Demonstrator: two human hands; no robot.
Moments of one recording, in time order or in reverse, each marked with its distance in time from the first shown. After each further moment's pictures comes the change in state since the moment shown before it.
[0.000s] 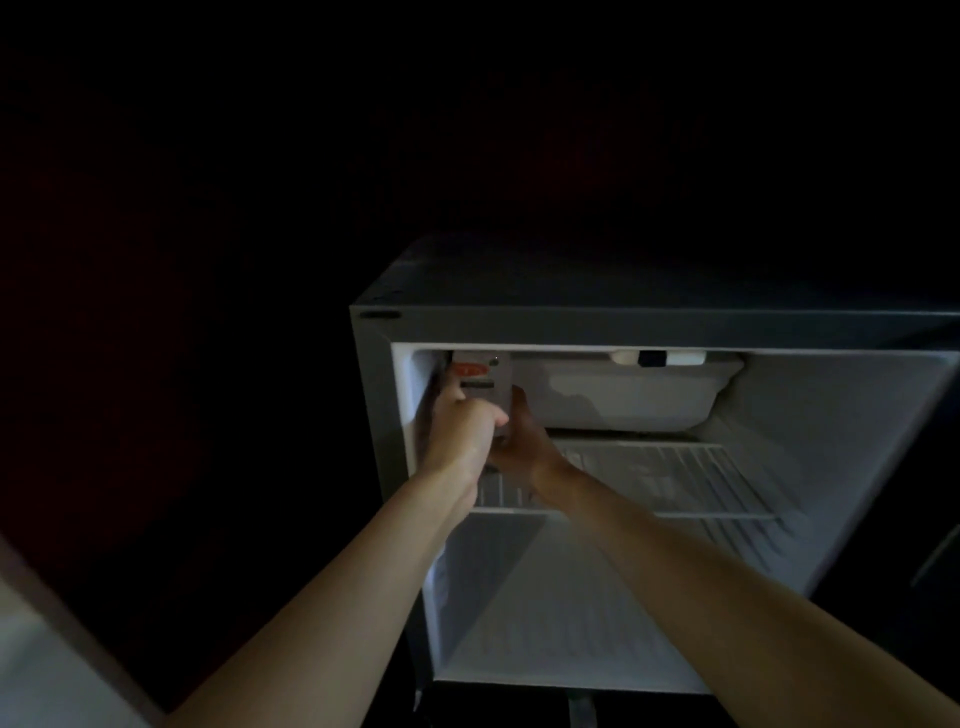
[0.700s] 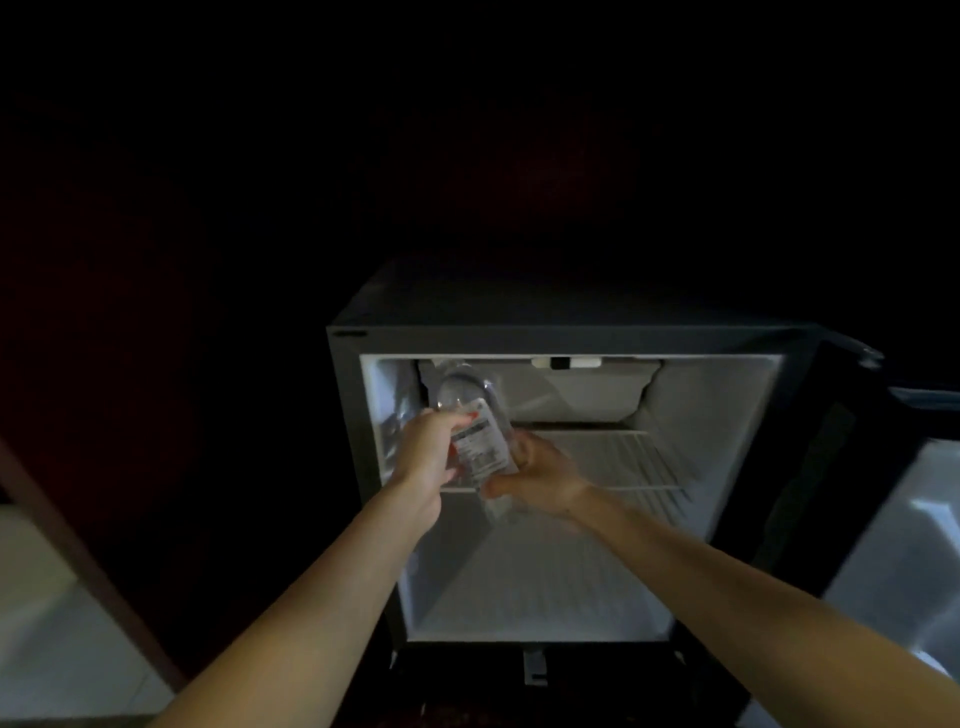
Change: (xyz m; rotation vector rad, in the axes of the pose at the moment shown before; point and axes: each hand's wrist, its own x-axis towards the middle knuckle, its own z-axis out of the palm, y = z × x) left_hand -0.061 0.020 0.000 -0.067 -0.011 -0.245; right_hand -0.096 -0.015 -0.064 -0.021 -0.141 0.103
